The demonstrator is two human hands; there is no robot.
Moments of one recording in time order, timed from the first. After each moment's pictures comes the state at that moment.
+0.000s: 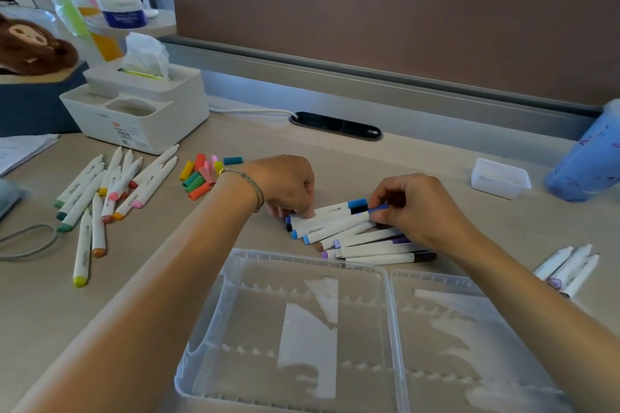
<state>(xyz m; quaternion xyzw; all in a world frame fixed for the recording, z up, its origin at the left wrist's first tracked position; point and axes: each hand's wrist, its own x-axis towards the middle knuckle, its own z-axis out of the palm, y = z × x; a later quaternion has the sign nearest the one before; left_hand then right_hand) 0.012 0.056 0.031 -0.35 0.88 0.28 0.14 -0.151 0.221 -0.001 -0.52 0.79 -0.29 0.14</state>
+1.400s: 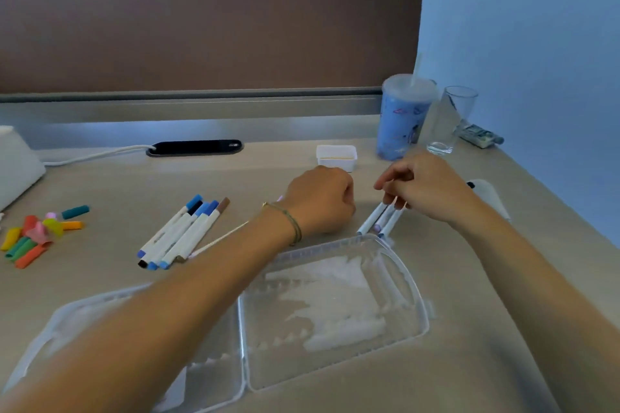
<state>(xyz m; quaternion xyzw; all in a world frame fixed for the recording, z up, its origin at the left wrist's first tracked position) -0.150 0.247 0.029 -0.13 0.98 0.15 -0.05 -0.256 0.403 0.043 -0.34 0.87 -0.34 0.11</state>
